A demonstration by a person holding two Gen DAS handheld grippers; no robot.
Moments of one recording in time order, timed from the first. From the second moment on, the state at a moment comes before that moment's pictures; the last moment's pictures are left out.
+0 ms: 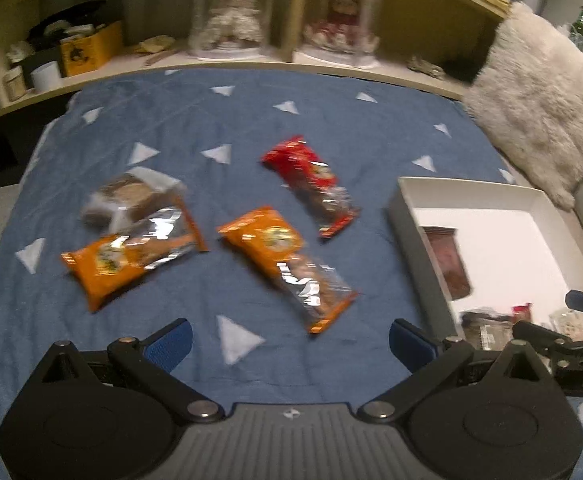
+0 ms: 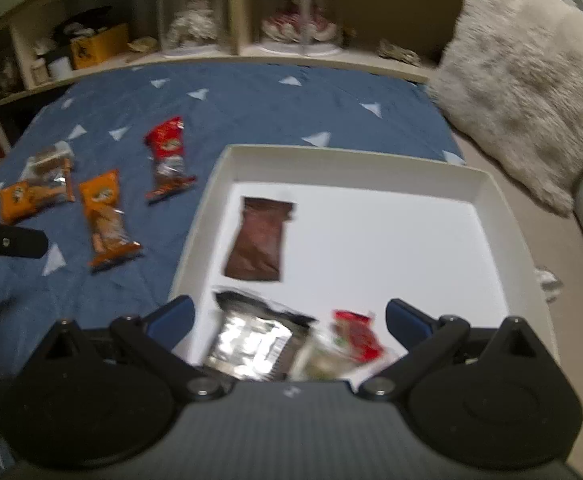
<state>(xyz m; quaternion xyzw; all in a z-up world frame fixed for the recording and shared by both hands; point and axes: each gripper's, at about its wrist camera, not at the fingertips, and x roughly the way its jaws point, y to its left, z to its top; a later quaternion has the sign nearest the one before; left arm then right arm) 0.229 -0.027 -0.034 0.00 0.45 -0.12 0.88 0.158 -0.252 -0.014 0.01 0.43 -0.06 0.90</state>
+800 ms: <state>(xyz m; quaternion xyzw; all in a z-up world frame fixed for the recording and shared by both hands) 0.299 0.066 -0.056 -0.04 0.37 -0.11 0.92 0.214 -0.163 -0.040 -0.01 0.38 0.08 0.92</state>
